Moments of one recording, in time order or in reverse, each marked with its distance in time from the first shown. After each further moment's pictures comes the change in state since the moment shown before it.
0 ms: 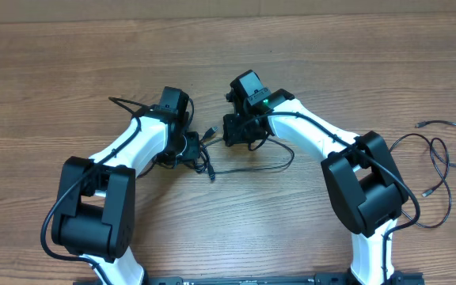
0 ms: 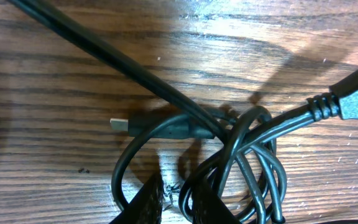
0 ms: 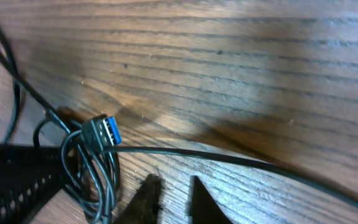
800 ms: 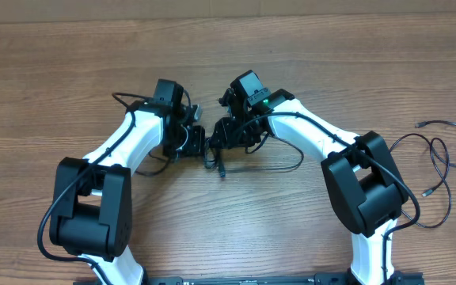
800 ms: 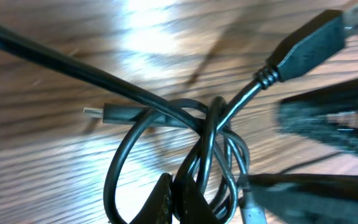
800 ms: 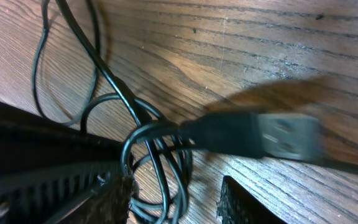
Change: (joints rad) left arm 0.031 0.000 0.064 -0.032 0.272 0.146; right arm 0.000 0.000 0.000 -0.010 -0.192 -0.049
